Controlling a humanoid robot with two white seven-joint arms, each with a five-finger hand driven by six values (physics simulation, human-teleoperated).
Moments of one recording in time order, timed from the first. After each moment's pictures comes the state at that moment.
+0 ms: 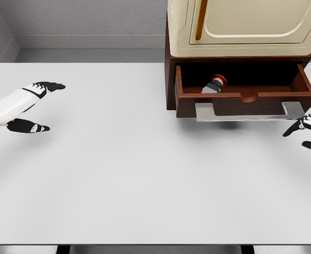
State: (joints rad) left arm -0.23 0.75 -0.17 -1.40 -0.28 -0.61 -0.29; right arm 0.22 -0.96 -0.28 -1.75 0.01 -0.61 0.61
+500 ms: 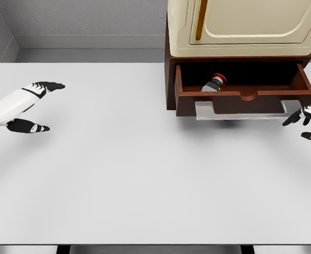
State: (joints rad) left arm -0.23 0.75 -0.17 -1.39 -0.27 -0.61 -0.29; right arm 0.15 -0.97 -0.24 -1.73 -0.04 -0.57 0.61
